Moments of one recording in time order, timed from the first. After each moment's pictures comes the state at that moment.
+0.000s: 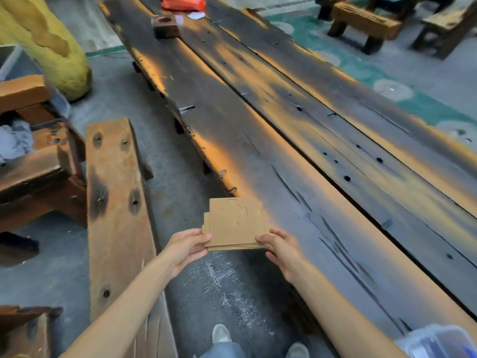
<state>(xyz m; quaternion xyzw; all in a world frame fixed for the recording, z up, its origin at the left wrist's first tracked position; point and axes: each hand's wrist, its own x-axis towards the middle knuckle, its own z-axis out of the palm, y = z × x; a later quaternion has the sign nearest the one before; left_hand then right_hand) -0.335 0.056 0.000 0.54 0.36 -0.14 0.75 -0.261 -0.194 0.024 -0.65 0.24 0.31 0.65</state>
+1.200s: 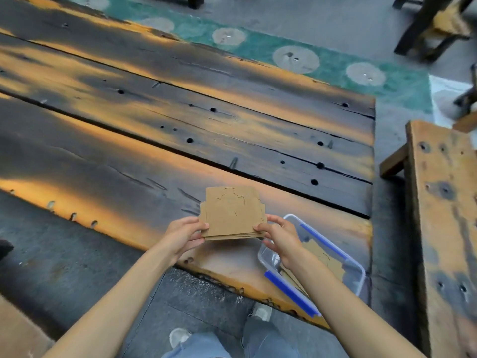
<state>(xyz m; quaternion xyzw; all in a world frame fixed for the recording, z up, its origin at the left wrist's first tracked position) -0.252 -0.296 -0.002 0.66 0.19 -0.36 0.63 -0.336 -0.538 0.017 -0.58 0.43 0.11 0.68</state>
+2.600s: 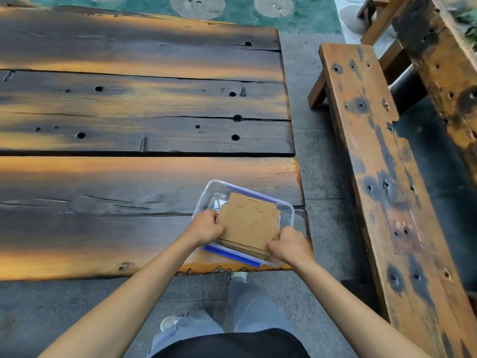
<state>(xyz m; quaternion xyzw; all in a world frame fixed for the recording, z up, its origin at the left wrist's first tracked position) -0.332 -0.503 -0.027 0.84 -0.21 -0.45 0.21 -0.501 -0.641 -0.008 -0.72 0.55 0.25 0.34</state>
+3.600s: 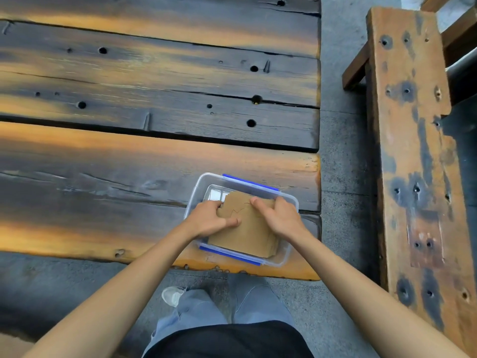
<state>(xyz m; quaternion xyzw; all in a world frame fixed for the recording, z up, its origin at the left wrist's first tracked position) -0.307 -0.516 -0.064 0.81 -0.17 -0.50 0.25 -0.427 -0.691 -0.043 -0.77 0.43 0.22 0.41</state>
